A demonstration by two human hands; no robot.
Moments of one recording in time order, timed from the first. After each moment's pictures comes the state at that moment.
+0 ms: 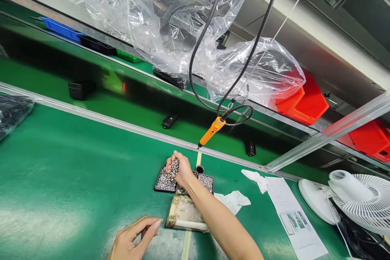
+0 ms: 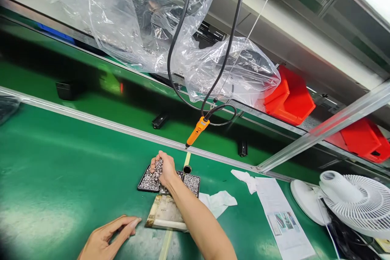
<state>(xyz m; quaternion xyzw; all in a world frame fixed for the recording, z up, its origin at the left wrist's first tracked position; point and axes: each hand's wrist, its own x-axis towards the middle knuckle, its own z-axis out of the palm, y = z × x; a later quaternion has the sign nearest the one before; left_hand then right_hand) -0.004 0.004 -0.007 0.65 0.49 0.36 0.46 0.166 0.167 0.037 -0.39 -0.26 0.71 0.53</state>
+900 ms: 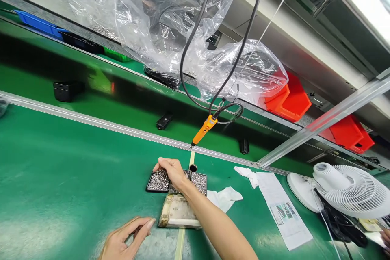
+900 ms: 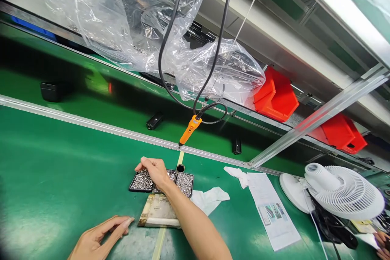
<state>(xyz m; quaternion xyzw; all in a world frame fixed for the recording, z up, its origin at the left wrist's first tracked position) -0.009 0.006 -0.024 0.66 0.48 0.37 0.45 0.168 0.142 0.053 -0.47 -0.51 0.57 0.45</state>
